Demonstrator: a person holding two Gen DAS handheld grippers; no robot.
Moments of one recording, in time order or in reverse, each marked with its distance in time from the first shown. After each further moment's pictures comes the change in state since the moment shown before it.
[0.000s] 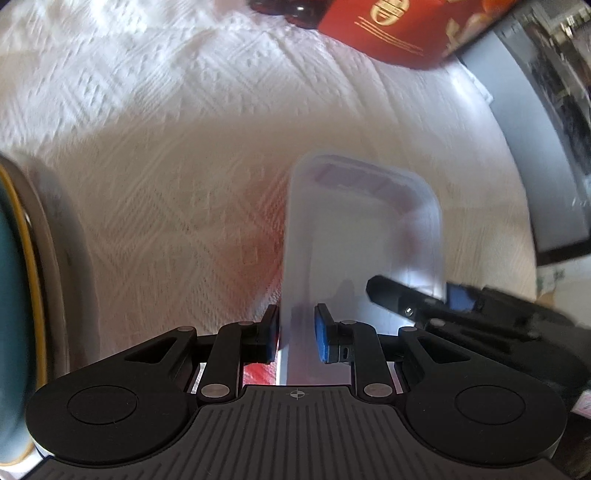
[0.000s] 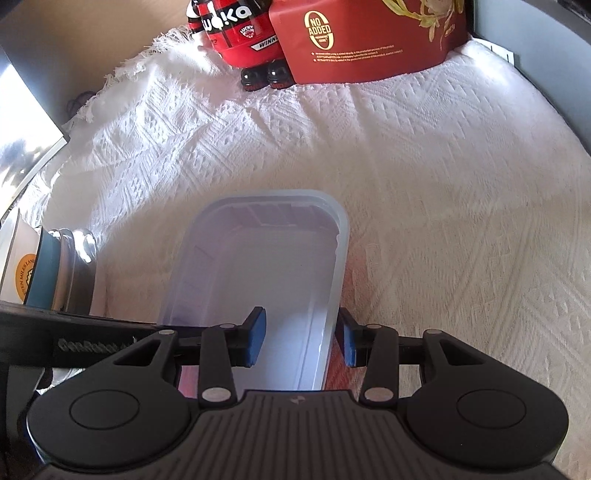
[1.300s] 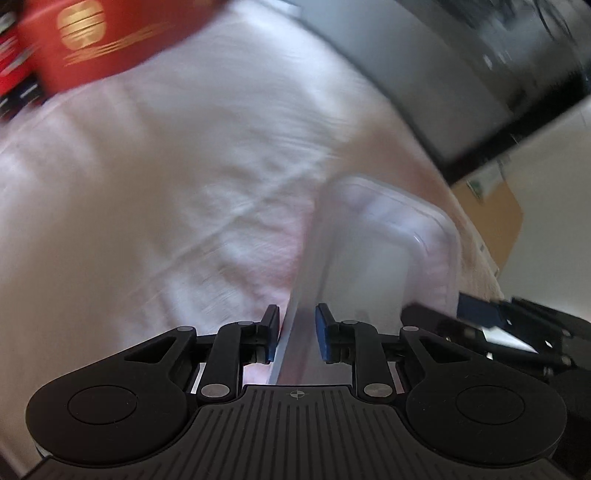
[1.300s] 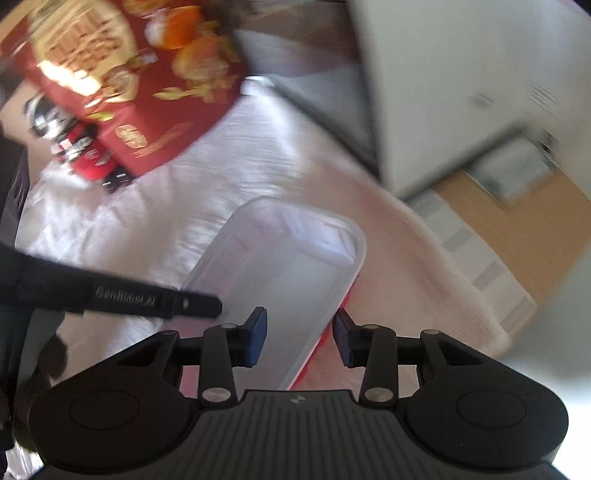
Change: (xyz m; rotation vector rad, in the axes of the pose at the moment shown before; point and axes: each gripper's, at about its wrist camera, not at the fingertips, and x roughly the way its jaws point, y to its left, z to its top) left arm 0.041 -0.137 0.036 0.445 0.110 -0.084; right arm -0.089 -0.104 -0.058 0.358 -0.195 -0.177
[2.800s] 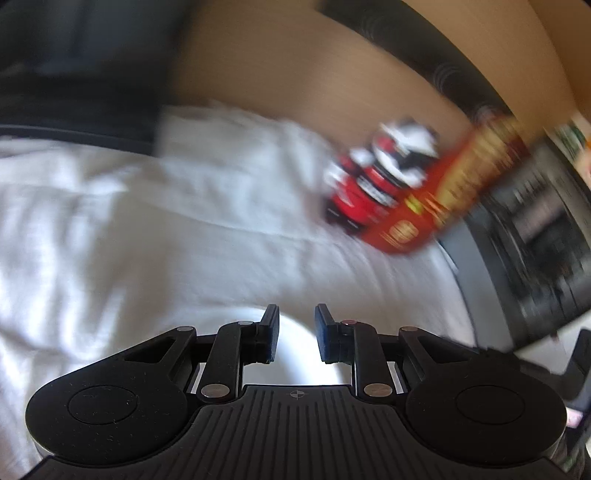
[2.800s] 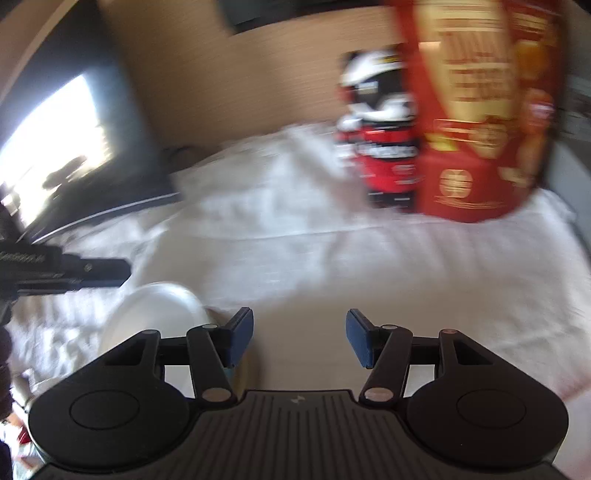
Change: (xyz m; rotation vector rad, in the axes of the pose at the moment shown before) left arm -0.254 0.205 -0.166 -0.482 -0.537 0.048; right arm -0.031 0.260 0.005 -0.454 -0.034 0.249
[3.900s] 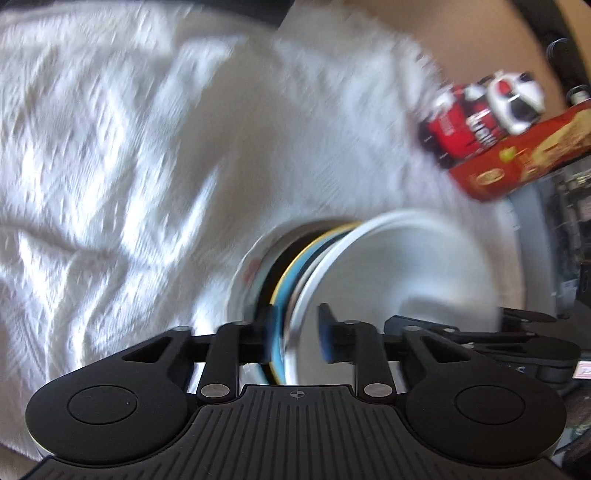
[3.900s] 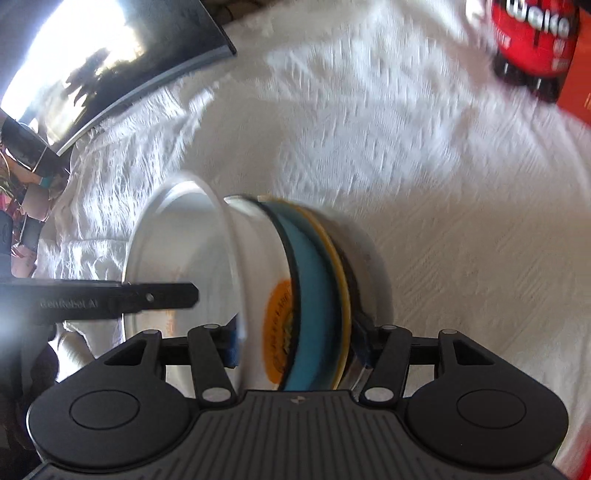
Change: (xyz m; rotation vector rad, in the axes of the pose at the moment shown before) left arm 0.017 0.115 -0.034 -0.190 0.228 0.073; right arm 0.114 0.081 -0.010 -0.071 0.437 0.190
